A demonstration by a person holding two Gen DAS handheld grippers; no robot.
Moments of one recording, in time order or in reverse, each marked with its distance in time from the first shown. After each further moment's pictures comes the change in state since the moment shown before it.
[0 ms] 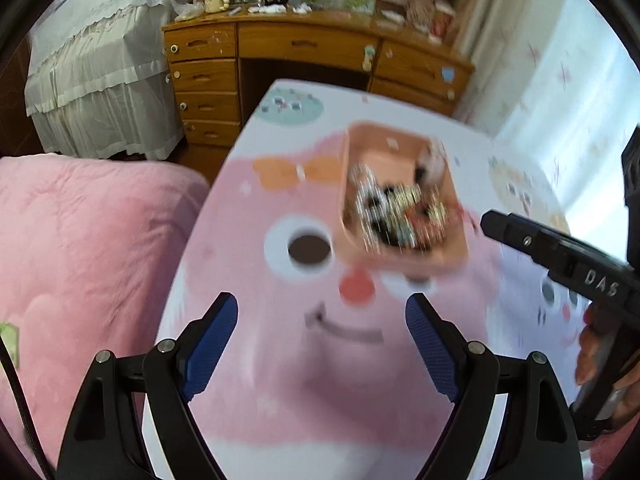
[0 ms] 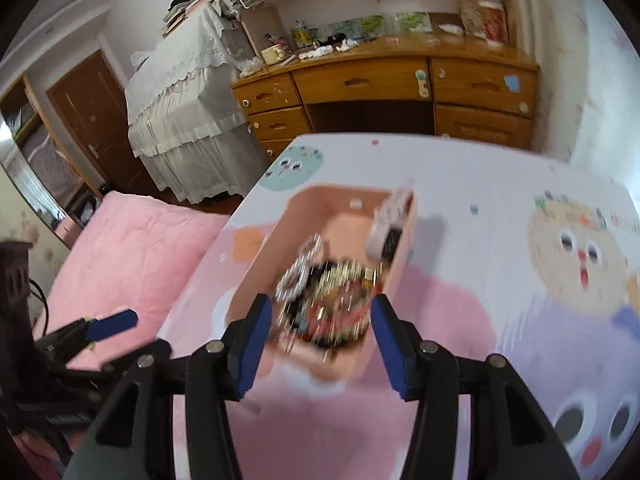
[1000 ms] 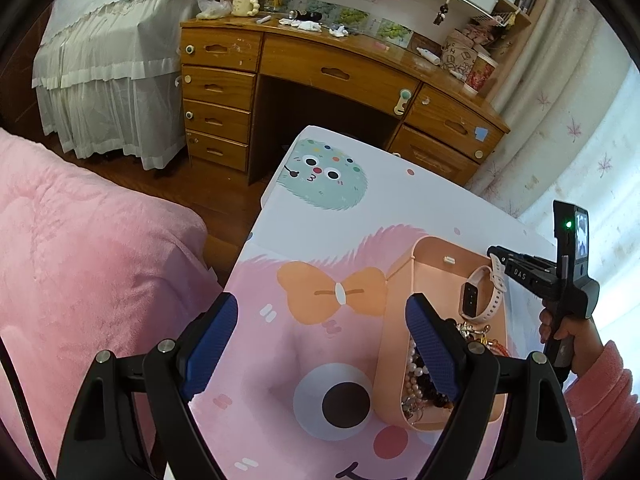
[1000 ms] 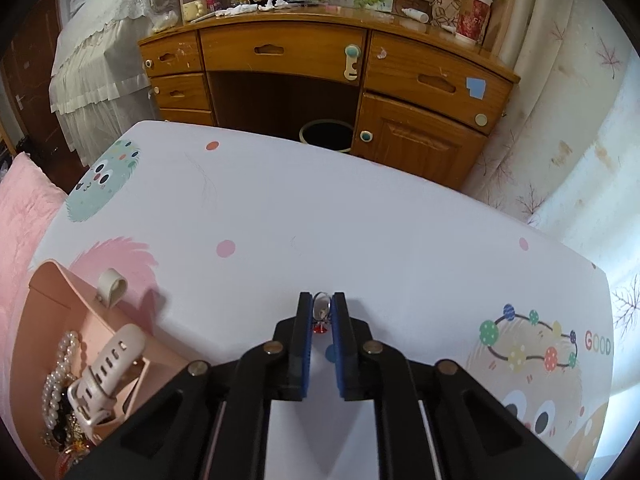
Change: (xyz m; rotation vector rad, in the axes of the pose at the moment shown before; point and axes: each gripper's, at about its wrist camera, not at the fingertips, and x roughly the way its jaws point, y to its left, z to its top) left arm 0.075 0.068 0.116 -0.140 -0.094 -0.057; right arm 0.148 -0.118 0.121 -0.118 0.076 -0.349
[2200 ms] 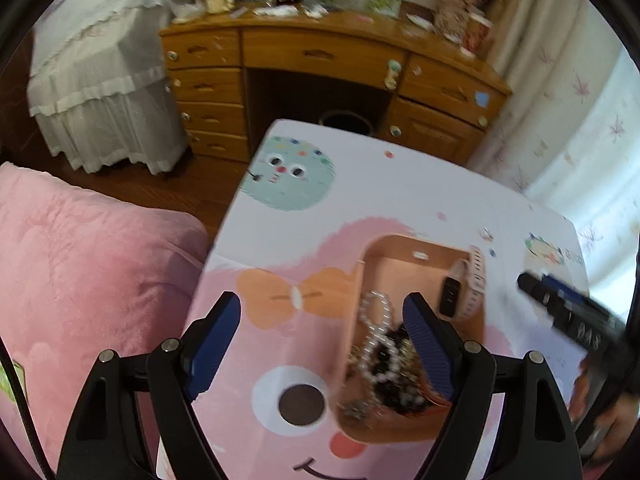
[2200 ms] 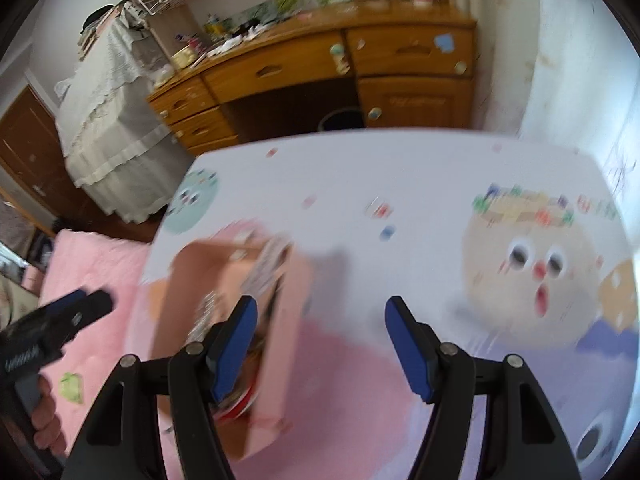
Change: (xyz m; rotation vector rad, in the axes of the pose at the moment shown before) left arm 0.007 -0.067 0.024 0.082 0.077 0.105; right arm -0.092 -0.008 -0.039 0.248 -0.011 0.163
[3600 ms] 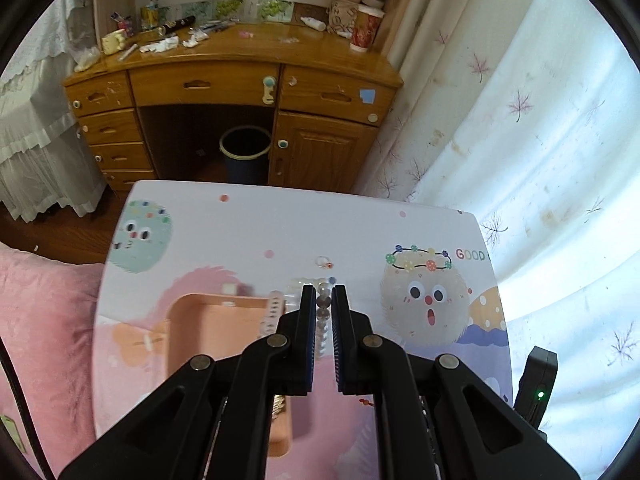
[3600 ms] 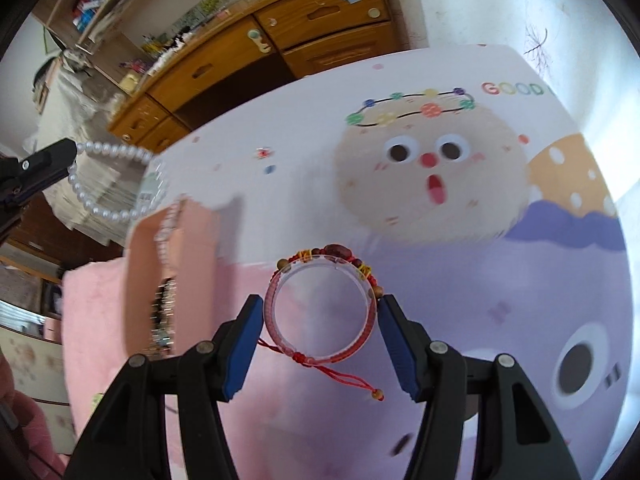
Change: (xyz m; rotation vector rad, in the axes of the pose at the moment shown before) left arm -0.053 -0.158 0.049 0.164 0.034 -0.224; right arm -0.039 -0.081 -0.067 0.292 0.131 0.082
